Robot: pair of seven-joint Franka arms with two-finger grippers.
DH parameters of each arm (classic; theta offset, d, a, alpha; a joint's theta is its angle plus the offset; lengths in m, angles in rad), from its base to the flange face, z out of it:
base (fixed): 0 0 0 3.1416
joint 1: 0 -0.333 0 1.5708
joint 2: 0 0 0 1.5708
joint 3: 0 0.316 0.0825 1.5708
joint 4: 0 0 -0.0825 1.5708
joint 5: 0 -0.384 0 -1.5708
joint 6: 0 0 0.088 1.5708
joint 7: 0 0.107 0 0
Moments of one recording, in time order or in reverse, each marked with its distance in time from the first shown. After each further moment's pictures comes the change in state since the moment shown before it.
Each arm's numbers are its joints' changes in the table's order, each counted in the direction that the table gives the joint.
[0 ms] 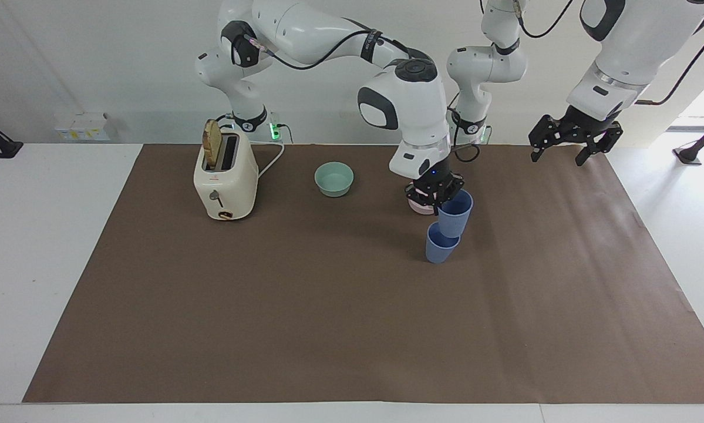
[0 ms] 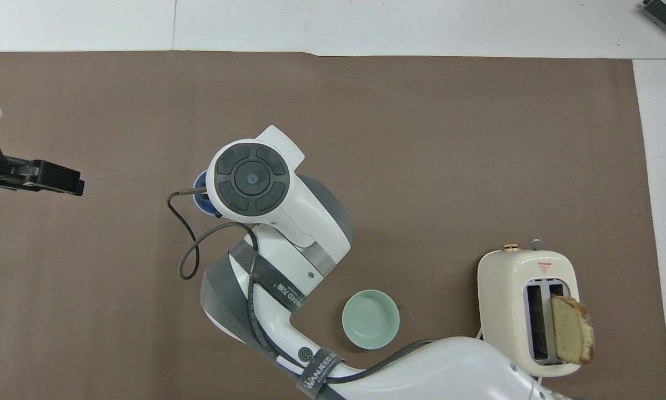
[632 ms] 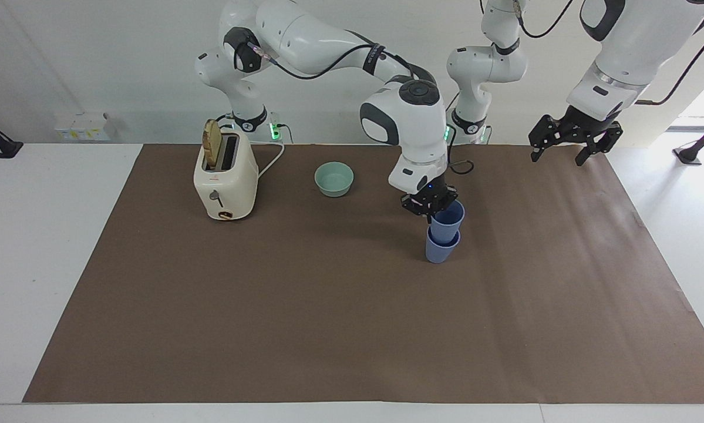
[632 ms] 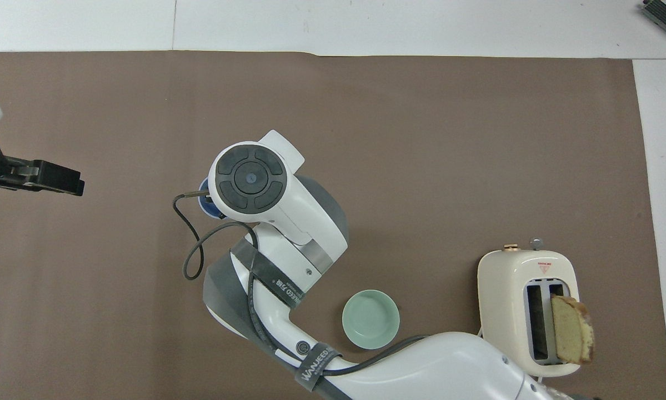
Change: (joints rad) left arm 0.000 0.000 0.000 0.000 0.000 0.000 0.000; right arm 0.000 0.012 -0.001 -0.014 0.001 -0.001 0.011
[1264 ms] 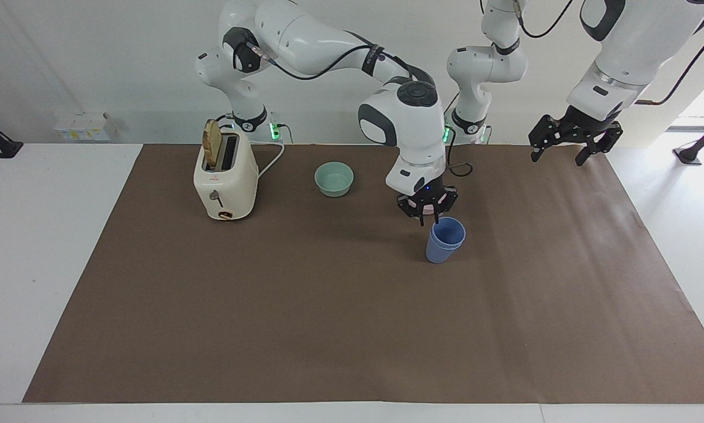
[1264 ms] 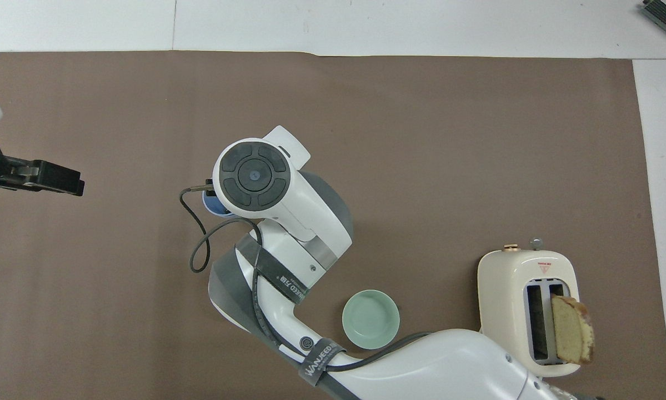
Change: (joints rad) left arm 0.000 0.000 0.000 0.000 0.000 0.000 0.000; right arm 0.007 0.000 -0.007 0.000 0.038 -0.002 0.010
